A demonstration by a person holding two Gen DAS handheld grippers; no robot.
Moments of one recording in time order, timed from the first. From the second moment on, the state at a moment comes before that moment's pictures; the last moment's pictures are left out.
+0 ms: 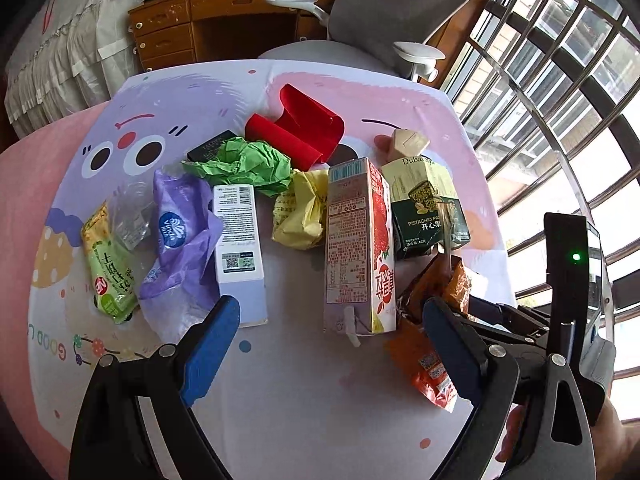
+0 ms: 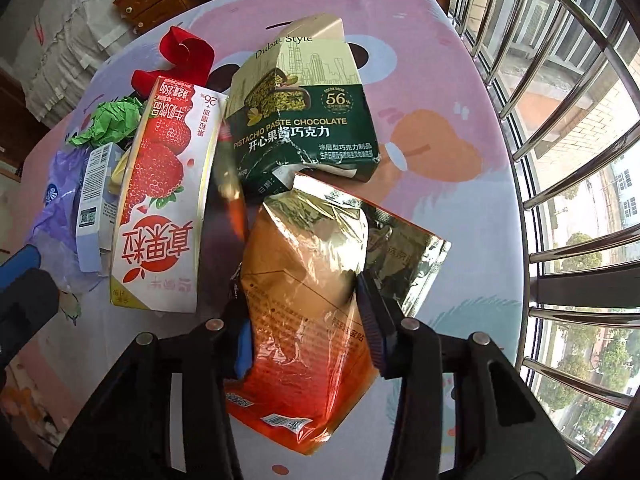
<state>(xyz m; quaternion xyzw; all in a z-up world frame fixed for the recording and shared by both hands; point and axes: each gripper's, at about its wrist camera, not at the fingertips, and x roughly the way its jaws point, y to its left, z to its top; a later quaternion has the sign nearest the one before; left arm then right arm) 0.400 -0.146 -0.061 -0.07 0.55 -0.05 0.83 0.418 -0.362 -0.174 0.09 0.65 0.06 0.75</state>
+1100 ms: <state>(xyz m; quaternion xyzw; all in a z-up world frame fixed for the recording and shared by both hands) 0.466 -0.194 -0.127 -0.06 0.64 -0.05 0.77 0.372 -0.393 -0.160 0.17 0.65 0.11 0.73</state>
